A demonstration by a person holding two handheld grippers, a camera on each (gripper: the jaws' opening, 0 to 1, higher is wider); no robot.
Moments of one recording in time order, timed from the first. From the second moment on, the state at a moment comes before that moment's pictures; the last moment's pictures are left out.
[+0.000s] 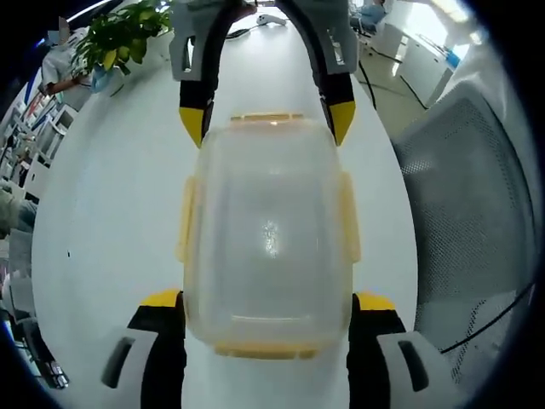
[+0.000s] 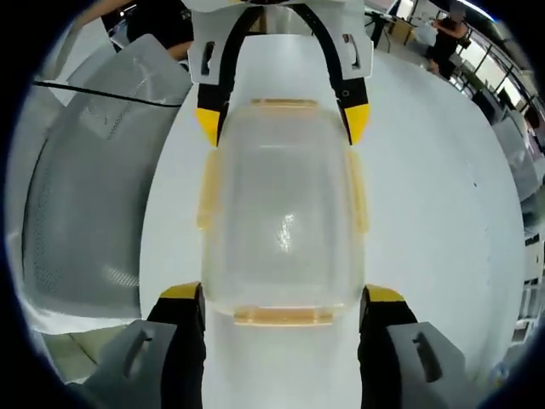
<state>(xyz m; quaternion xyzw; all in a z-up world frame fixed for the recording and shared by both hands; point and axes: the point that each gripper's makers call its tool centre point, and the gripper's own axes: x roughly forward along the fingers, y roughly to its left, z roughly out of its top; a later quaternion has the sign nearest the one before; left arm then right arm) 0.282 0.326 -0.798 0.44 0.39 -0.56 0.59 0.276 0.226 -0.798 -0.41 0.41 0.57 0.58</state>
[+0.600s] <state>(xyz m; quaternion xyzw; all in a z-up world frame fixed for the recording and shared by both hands) 0.280 0.361 -0.798 0.43 0.39 -0.56 0.59 0.274 0.259 -0.799 -0.42 0.42 0.57 0.56</state>
